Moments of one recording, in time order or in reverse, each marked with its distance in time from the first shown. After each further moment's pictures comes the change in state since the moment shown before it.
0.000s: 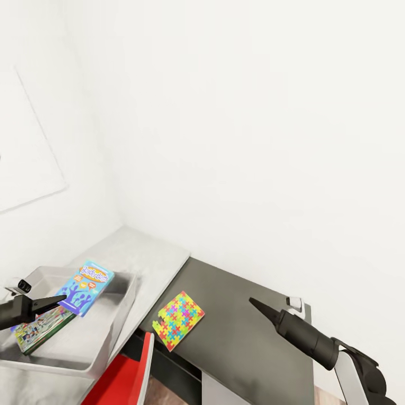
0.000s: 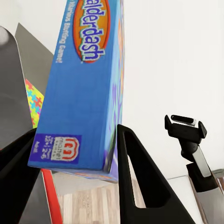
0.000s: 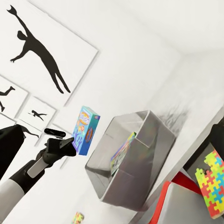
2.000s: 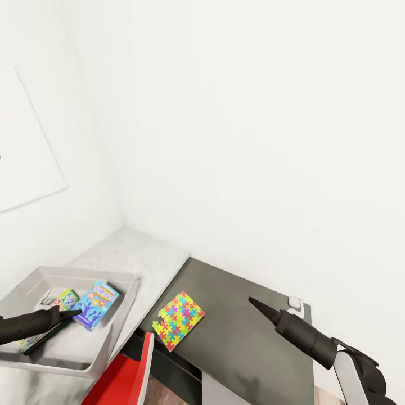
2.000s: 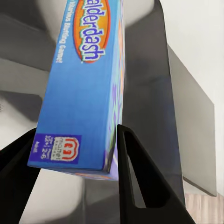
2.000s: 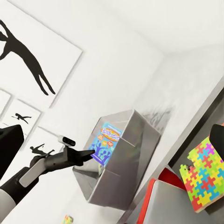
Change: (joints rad) left arm -0.001 -0.112 -0.007 0.005 -0.078 -0.087 0.504; right arm 0.000 0.000 0.000 0.001 -0.002 0.000 -0.072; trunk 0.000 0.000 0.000
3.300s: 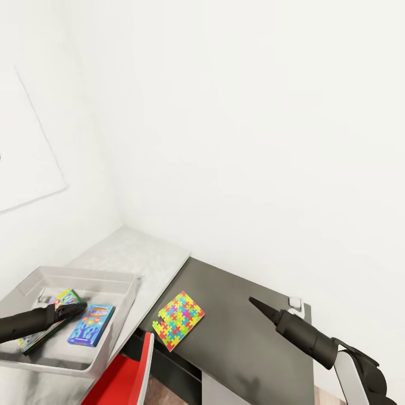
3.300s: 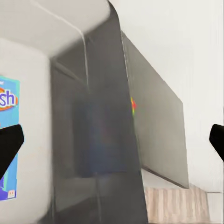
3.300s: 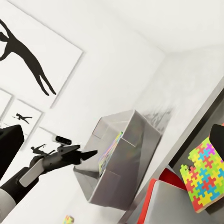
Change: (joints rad) left arm 0.001 0.012 0.009 0.001 0.004 -0.002 -0.141; right arm 0.000 -0.002 -0.001 0.001 -0.004 0.002 0.002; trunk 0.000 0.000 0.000
